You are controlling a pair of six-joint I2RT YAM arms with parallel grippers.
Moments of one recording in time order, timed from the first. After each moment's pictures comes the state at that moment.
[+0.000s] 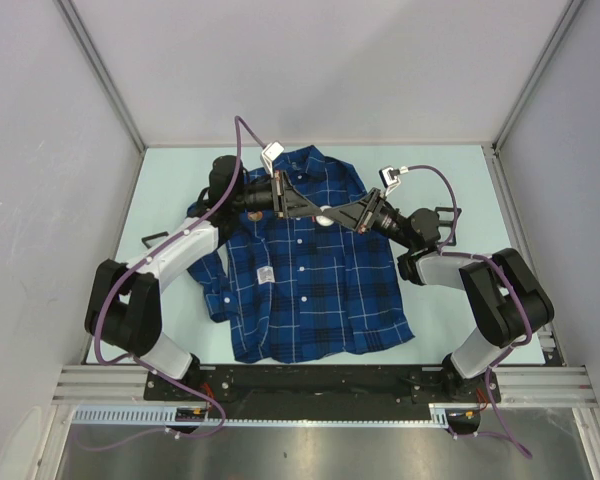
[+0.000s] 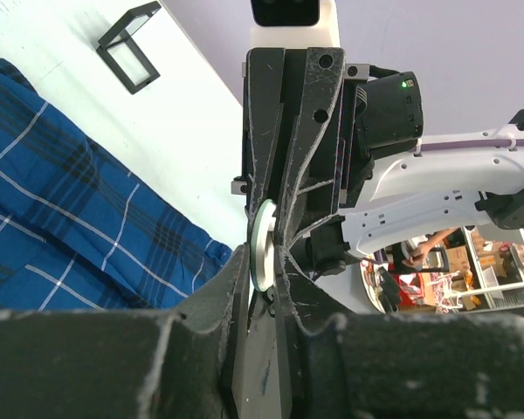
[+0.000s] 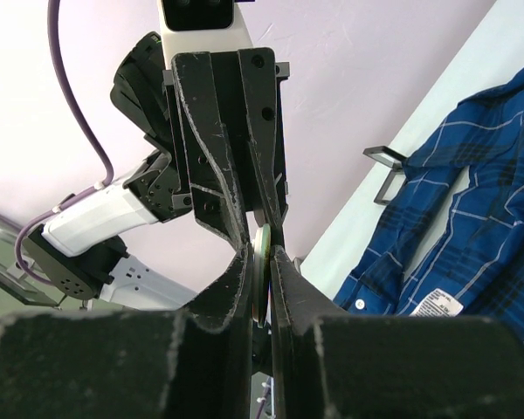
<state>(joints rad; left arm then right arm) -0.40 1.55 1.09 0.29 0.98 -0.78 0.41 1.63 0.68 1.32 -0.70 1.29</state>
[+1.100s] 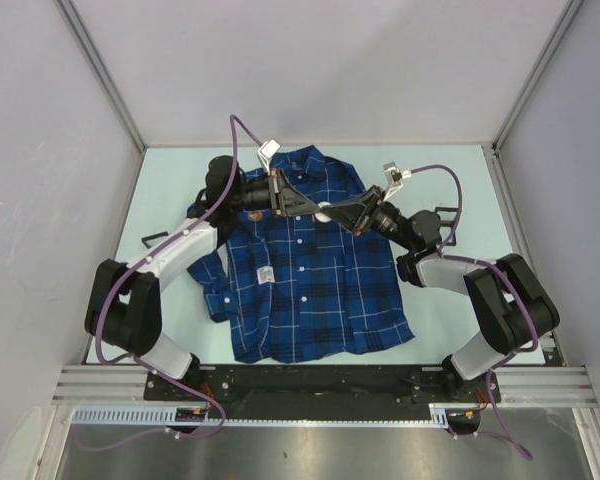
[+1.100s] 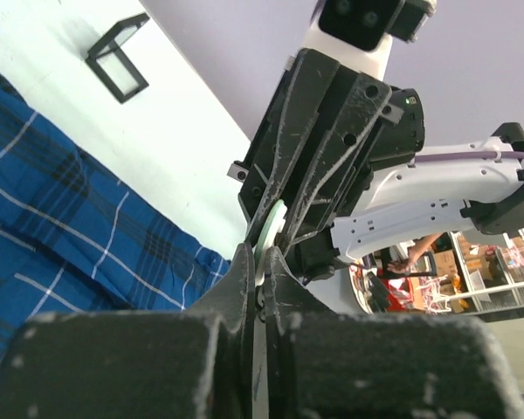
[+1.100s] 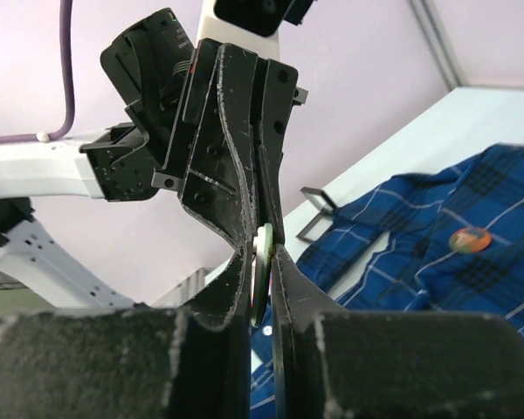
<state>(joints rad) -0.39 1.55 1.07 0.36 1.00 -0.85 0.44 1.59 0.68 1.33 -0.66 0.93</state>
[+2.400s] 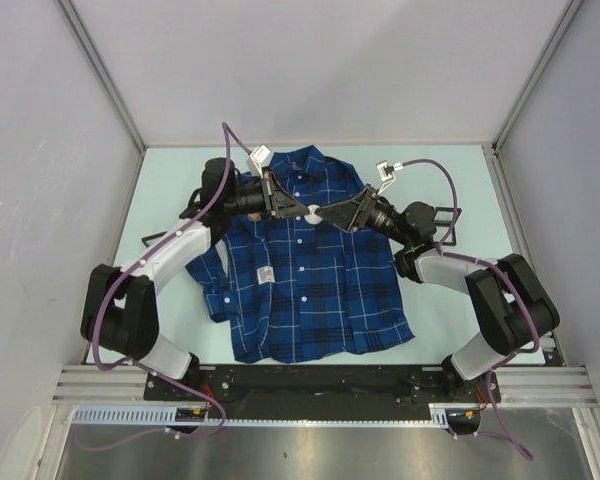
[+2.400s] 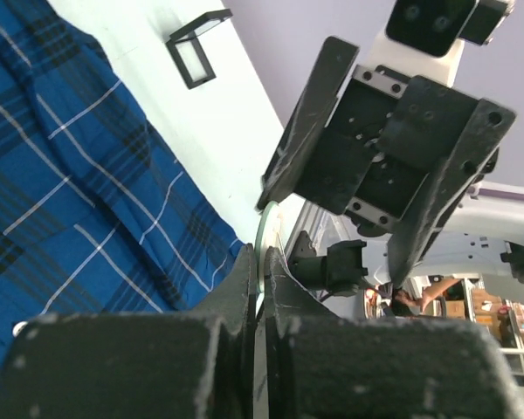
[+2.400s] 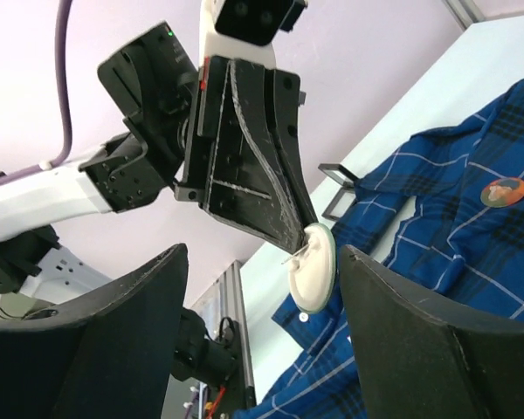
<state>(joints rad) -0.34 1.52 1.06 0.16 0.89 -0.78 0.46 1.58 0.73 1.16 -0.66 1.01</state>
